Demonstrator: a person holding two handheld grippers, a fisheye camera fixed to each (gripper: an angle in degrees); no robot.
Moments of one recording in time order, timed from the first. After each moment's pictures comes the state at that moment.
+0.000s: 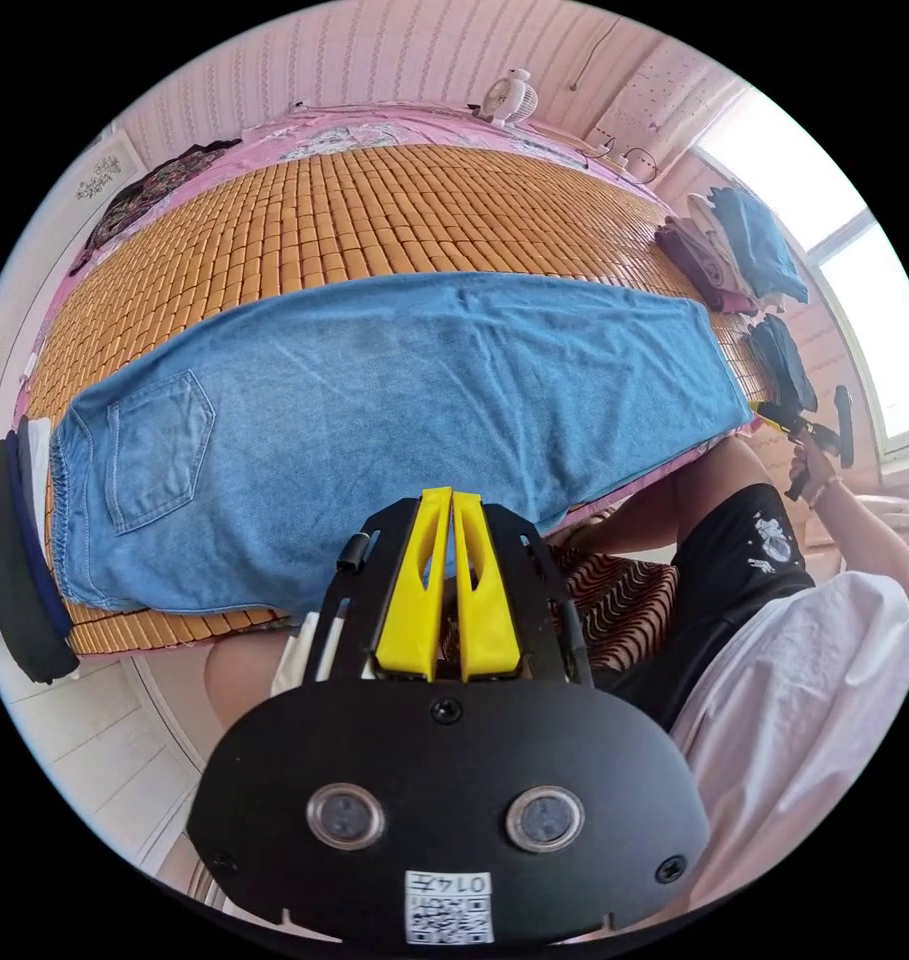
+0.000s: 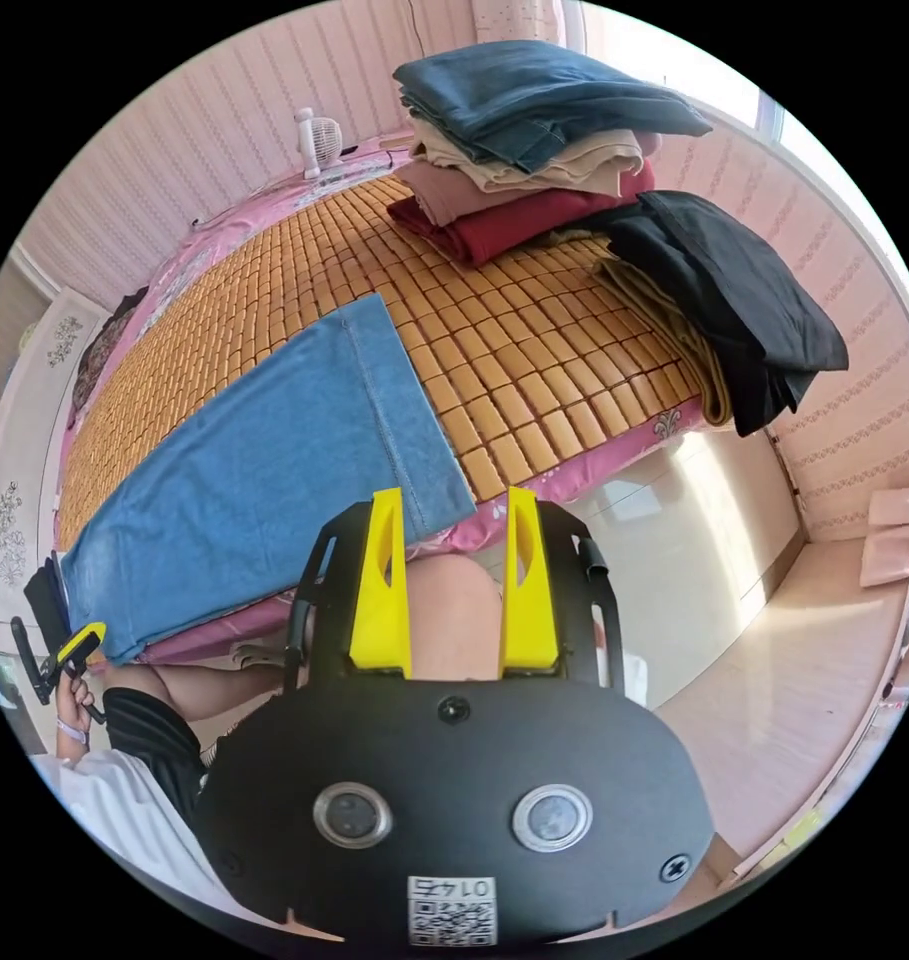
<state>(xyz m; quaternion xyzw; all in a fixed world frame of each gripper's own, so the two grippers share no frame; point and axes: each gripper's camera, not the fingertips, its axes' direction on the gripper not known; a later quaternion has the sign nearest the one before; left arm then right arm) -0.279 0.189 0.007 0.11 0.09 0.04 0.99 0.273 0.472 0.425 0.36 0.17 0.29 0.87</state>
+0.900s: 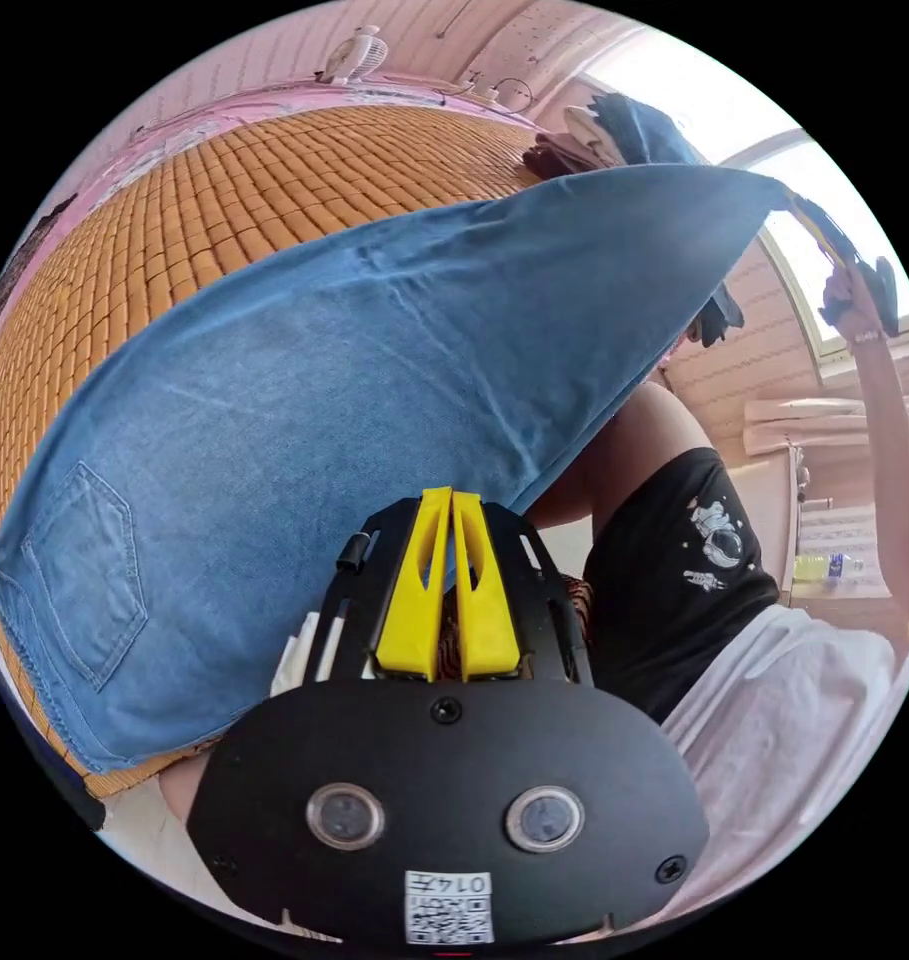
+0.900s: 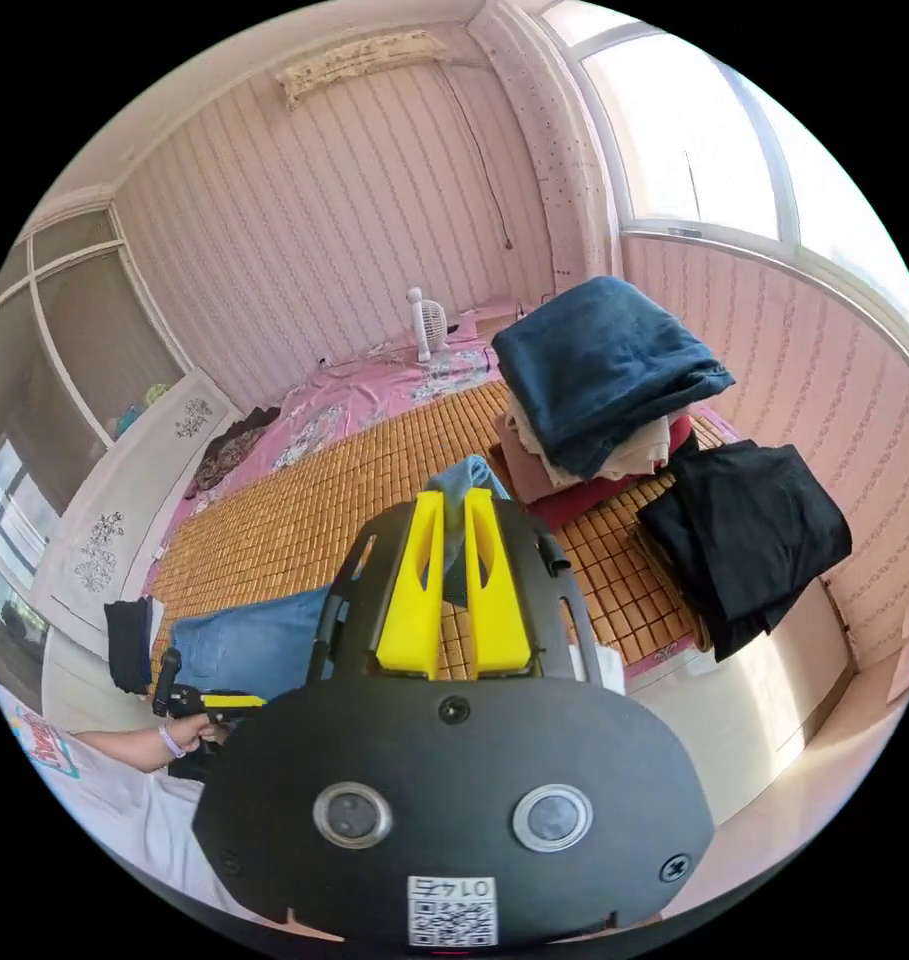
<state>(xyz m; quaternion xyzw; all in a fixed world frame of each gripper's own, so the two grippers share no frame) -0.186 0.134 0.039 0.06 0.17 0.19 0.97 0.259 0.560 0.309 0.57 0.14 0.14 0.80</state>
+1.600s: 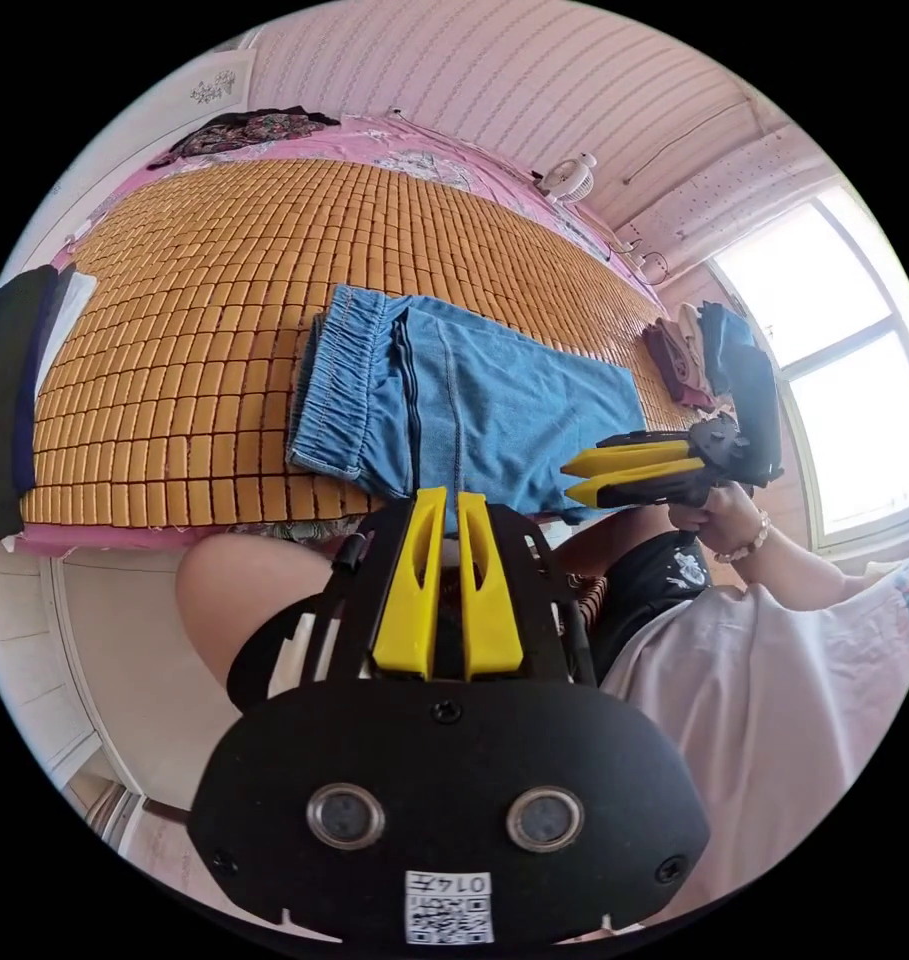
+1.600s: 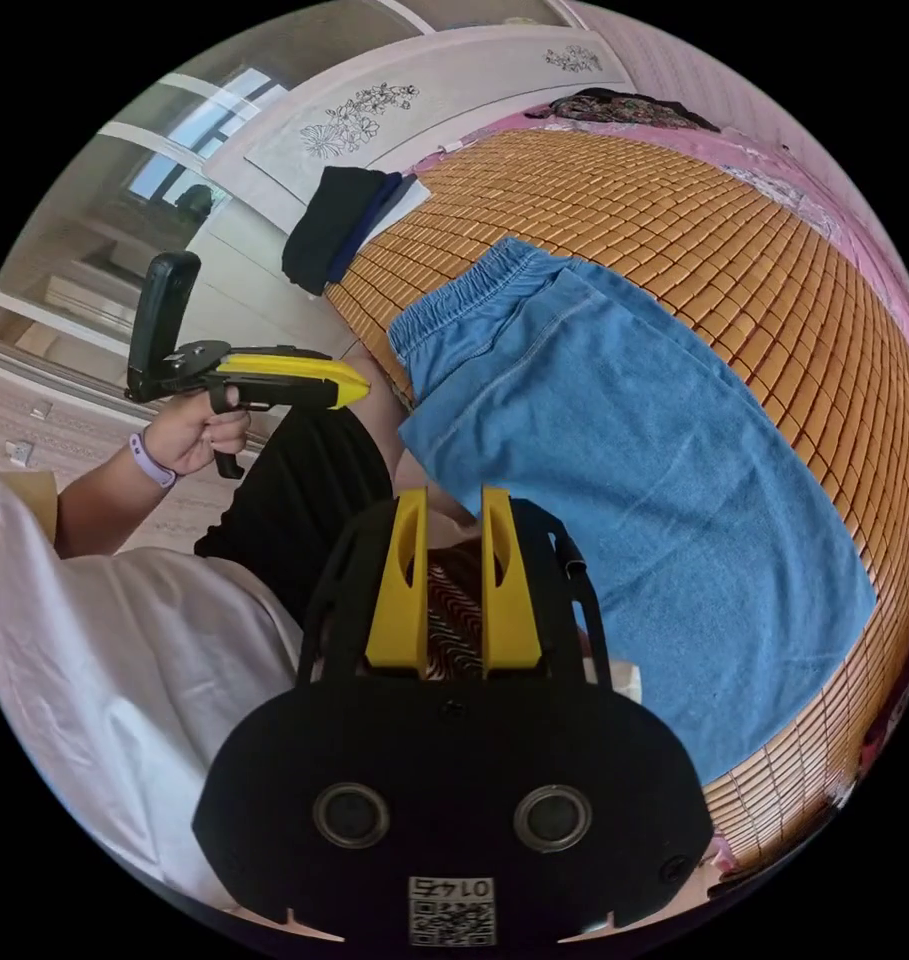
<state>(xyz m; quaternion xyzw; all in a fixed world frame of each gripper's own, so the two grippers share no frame) -0.373 0.278 -0.020 0.17 0.19 -0.07 0.96 -0.076 0.259 0.543 0.11 0.04 -0.31 0.94</state>
